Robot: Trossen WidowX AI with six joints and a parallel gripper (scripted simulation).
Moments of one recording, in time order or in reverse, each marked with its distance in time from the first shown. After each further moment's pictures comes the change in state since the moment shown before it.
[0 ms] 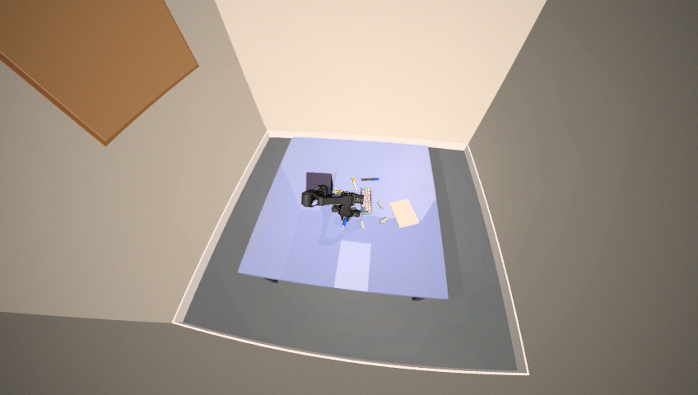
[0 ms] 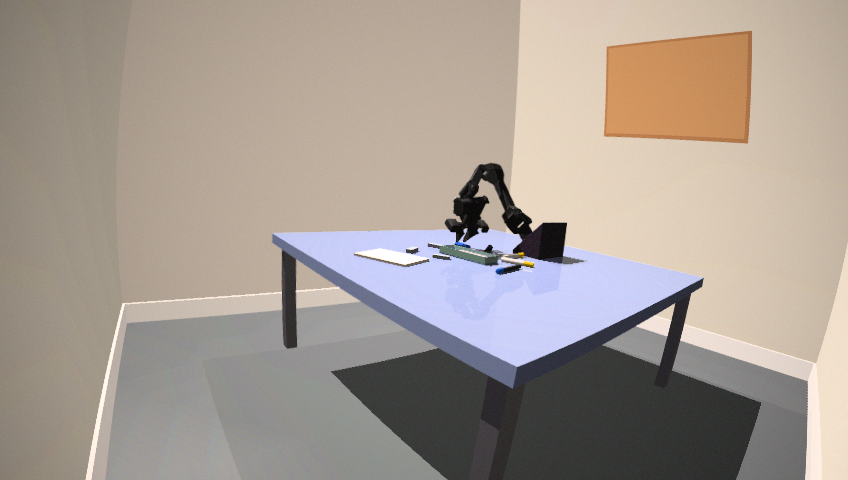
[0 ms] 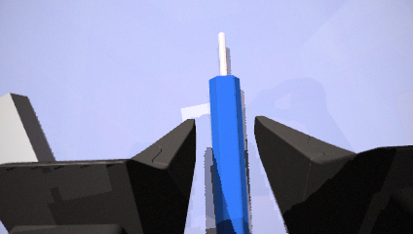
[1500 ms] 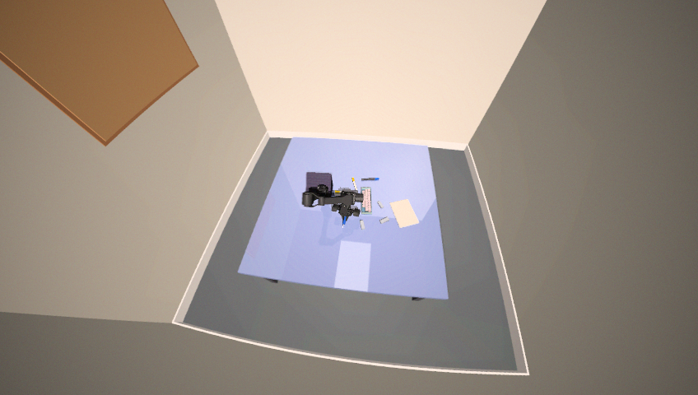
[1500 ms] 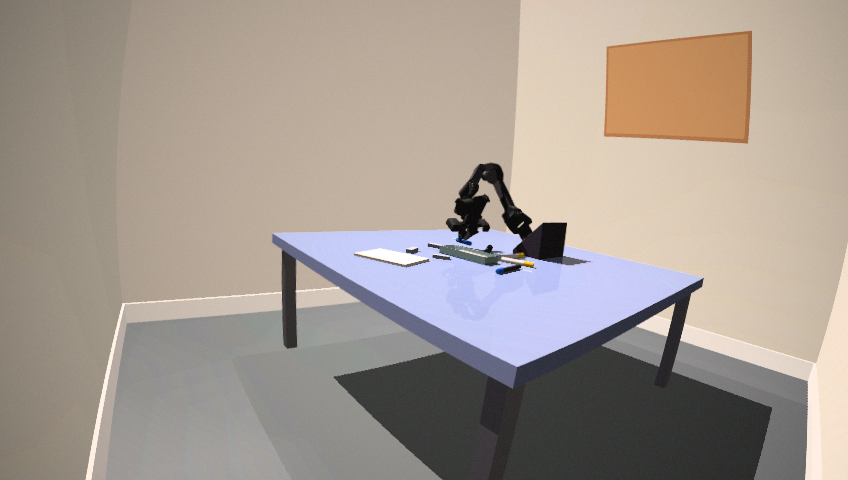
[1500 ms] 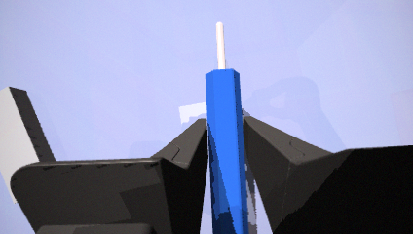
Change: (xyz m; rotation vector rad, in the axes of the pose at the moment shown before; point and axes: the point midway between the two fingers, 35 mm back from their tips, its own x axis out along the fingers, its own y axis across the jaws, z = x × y) arm -0.005 -0.003 -0.001 -0.012 0.006 -0.004
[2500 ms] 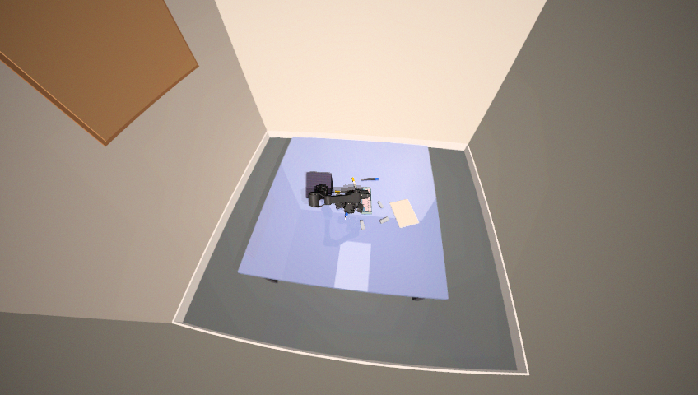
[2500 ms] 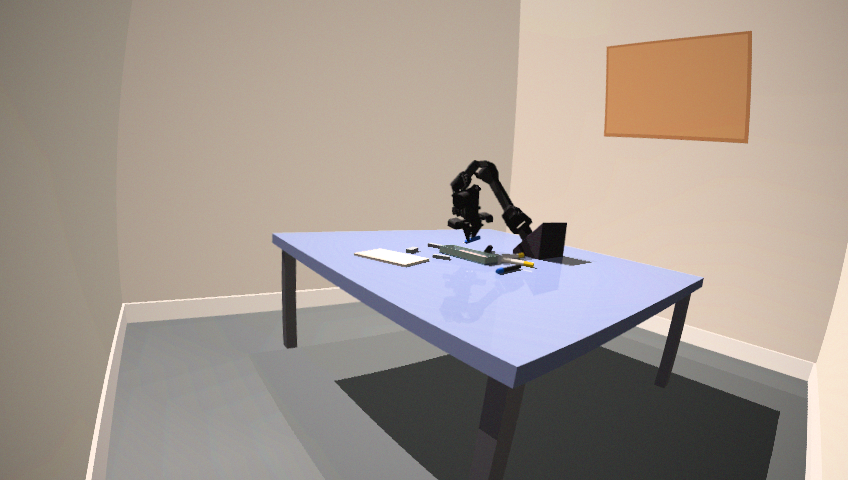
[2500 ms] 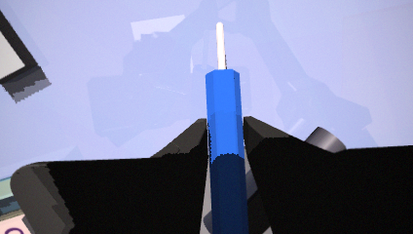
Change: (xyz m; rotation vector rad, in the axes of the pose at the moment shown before) arm -0.039 0.007 -0.037 -0.074 0.359 -0.166
